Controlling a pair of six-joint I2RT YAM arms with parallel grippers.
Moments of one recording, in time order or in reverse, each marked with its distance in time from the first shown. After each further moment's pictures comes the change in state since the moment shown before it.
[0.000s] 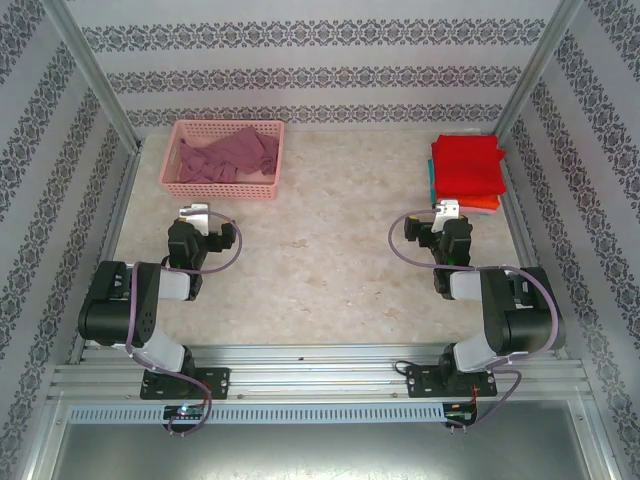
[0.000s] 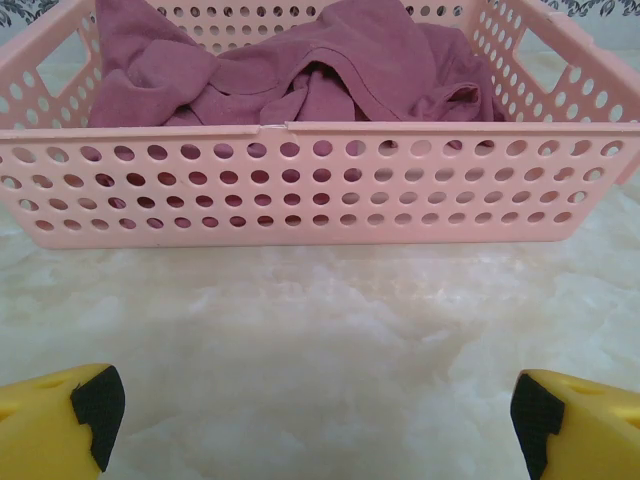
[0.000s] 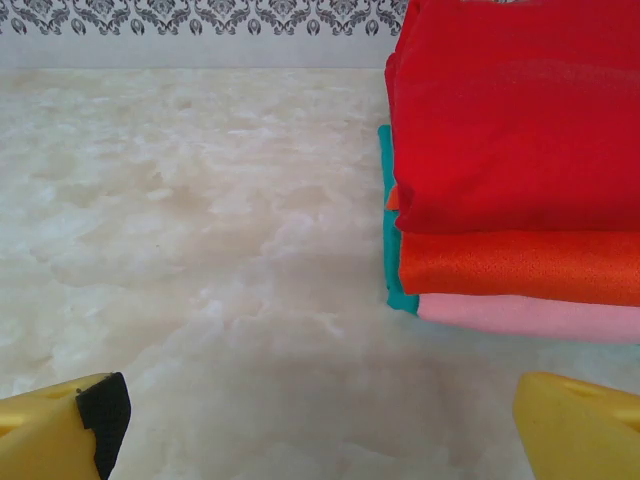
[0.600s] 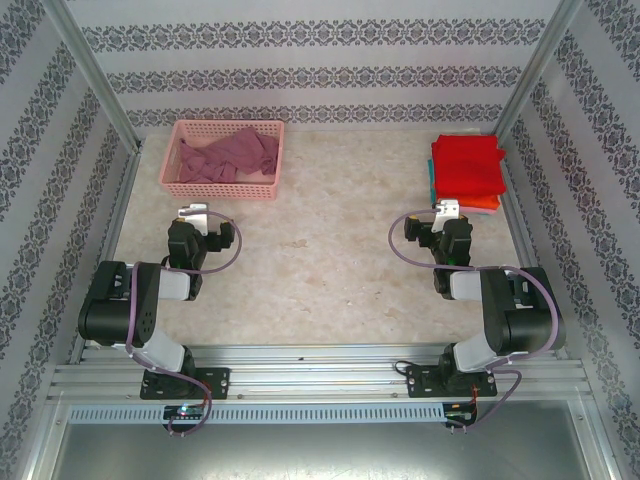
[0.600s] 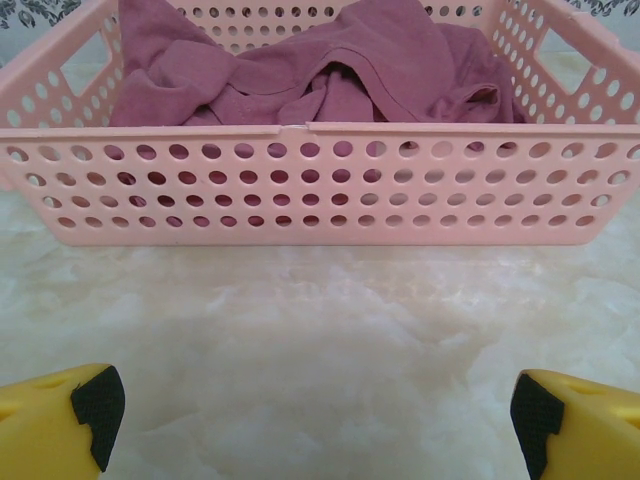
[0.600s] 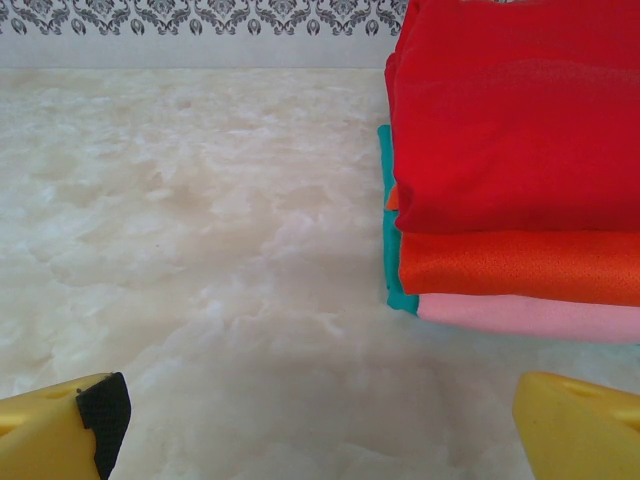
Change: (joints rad) left arm 0.000 0.000 0.000 0.000 -0.035 -0.002; right arm -0.002 0.000 0.000 0.000 -0.006 0.000
